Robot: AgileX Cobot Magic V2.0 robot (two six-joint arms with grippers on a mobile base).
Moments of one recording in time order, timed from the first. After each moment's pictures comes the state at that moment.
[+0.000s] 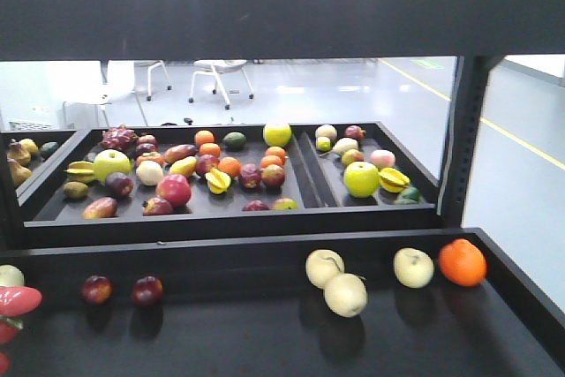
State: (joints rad) left arm -0.16 0.59 -0.56 -0.61 0.26 0.70; right arm 0.42 0.61 -0.77 -0.36 0.60 0.37
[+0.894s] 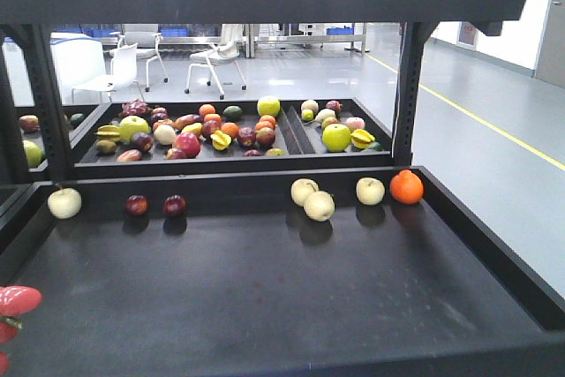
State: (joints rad) left arm -0.16 0.59 -0.56 -0.61 0.26 0.70; right arm 0.42 0.61 -0.77 -0.36 0.60 0.37
